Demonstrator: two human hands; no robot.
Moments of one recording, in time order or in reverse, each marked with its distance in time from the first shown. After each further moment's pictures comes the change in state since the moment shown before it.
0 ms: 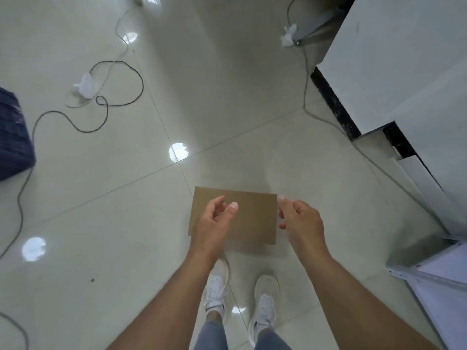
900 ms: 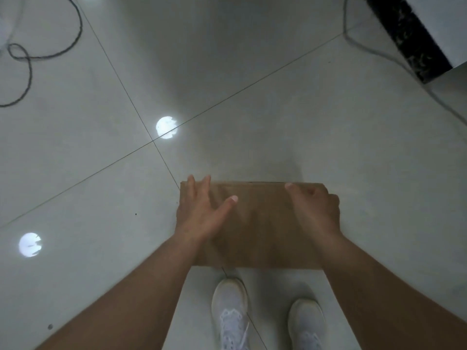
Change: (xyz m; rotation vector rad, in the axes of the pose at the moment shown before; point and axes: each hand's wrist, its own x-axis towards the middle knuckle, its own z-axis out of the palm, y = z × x) left_hand 0.279 -0.149 0.014 0.791 -0.116 0.015; right_hand 0.195 0.119 0.174 -0.227 0.055 0.354
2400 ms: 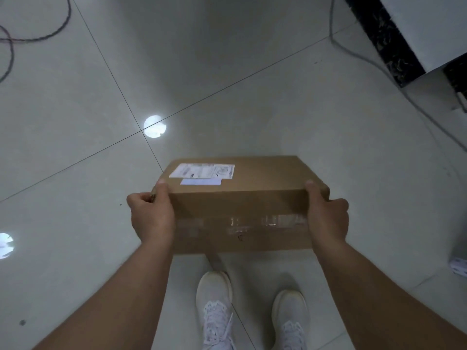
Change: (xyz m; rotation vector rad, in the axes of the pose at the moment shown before) left_hand -0.013 -0.034 0.003 -0.755 0.508 -0.433; right_hand -0.011 0.040 -0.019 0.370 0.145 0.203
